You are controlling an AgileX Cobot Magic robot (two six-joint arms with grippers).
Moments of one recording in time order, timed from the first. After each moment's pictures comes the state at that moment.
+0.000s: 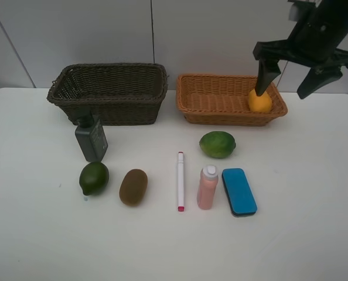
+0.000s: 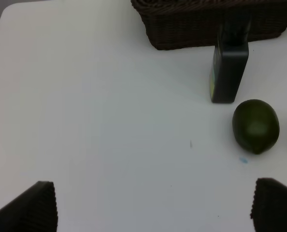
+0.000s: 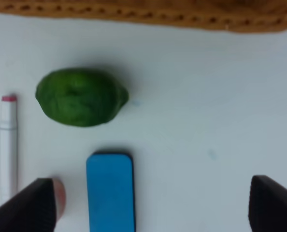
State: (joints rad) left arm -0.03 0.00 -0.51 0.01 1.06 0.04; right arm 0.27 1.65 -1.39 0.01 1.18 0.21
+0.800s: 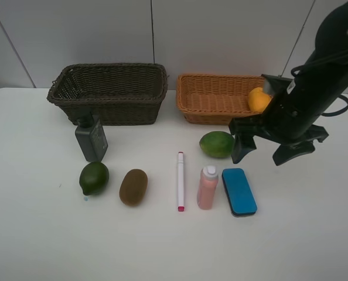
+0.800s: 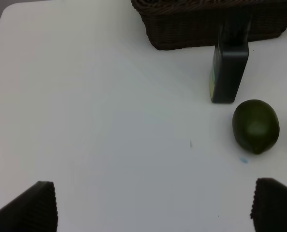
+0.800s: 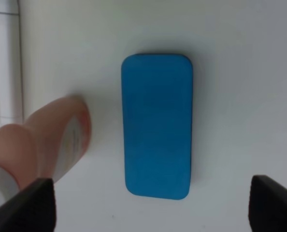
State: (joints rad) left arm -0.03 0.00 -0.51 0.01 1.06 0.04; right arm 0.42 1.58 -0.96 0.11 0.89 0.25
